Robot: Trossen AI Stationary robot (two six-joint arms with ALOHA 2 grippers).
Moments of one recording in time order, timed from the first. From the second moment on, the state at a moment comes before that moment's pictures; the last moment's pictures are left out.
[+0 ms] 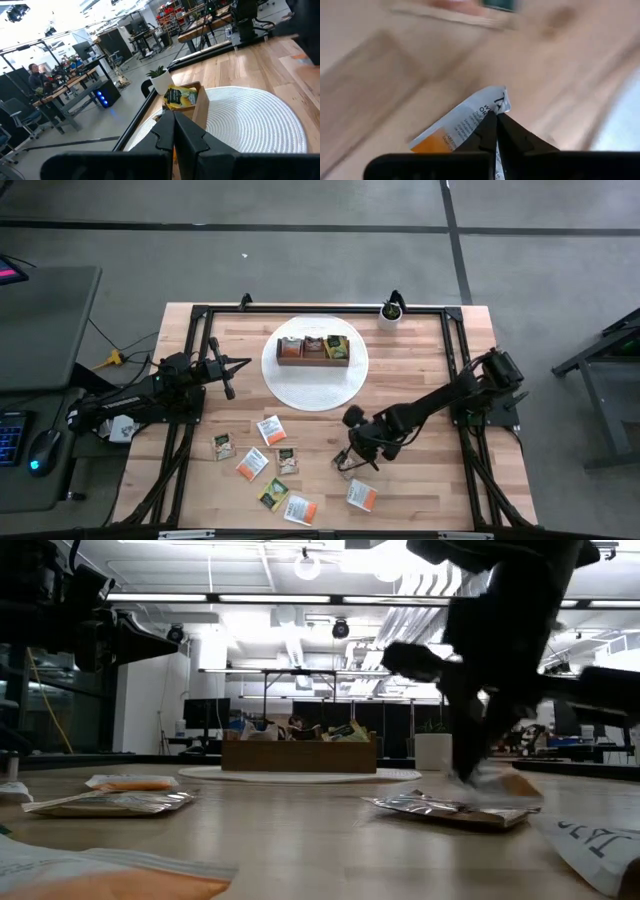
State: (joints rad) left arm 0.31 0.03 0.02 0.01 -0.06 0.47; right arm 0.36 1.78 1.03 -0.49 0.19 -0.56
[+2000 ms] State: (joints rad) left arm 0.31 0.03 0.02 0.01 -0.06 0.47; right arm -0.18 2.35 2.01 -0.38 0.59 0.13
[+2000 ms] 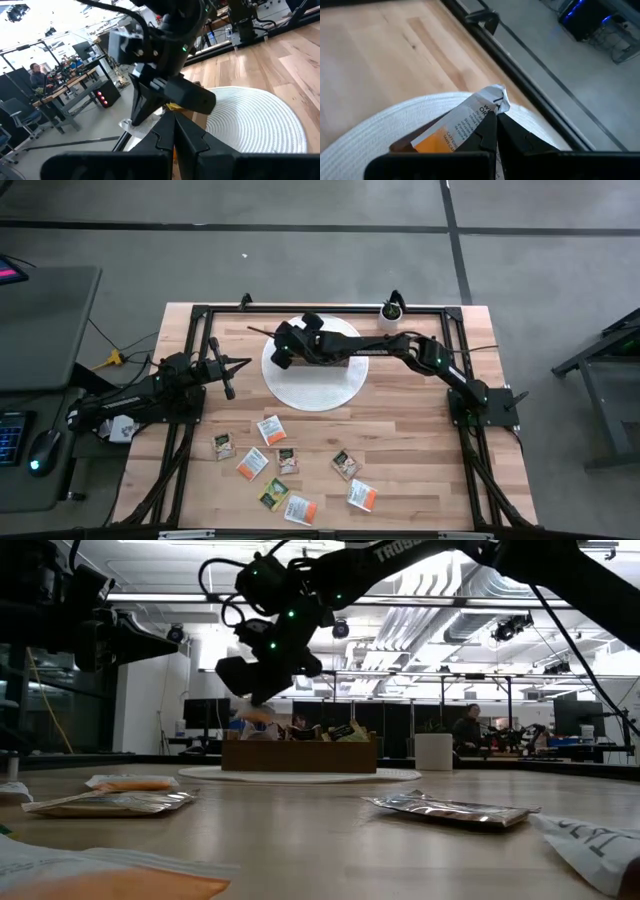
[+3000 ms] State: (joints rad) left arm 0.31 0.03 0.02 0.01 -0.06 0.47; right arm -0.20 2.38 2.01 -0.40 0.50 0.11
